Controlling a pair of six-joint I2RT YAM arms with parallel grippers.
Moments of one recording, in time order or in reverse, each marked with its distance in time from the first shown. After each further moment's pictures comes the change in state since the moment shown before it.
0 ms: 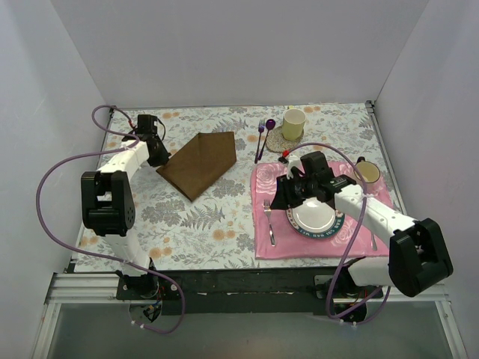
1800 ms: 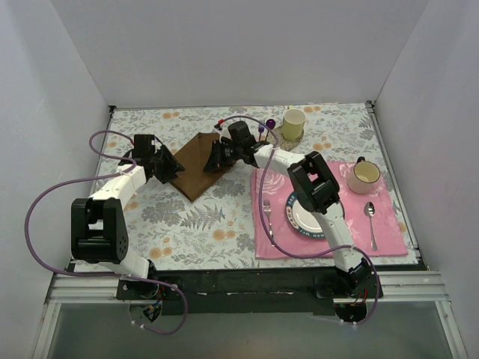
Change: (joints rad) left arm -0.010 -0.265 -0.334 0.182 0.330 -0.190; right arm 0.195 1.087 1.004 0.342 -0.103 0.418
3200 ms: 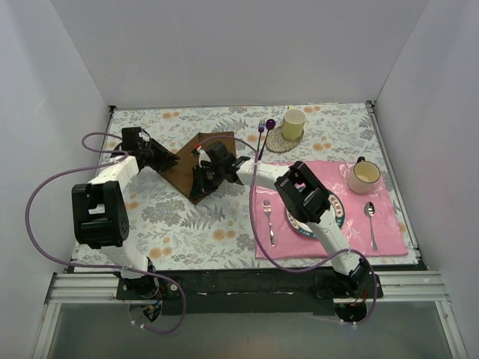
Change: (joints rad) left arm 0.109 0.114 0.080 0.089 0.188 -0.178; right arm 0.177 0.007 0.008 -0.106 0.010 -0.028
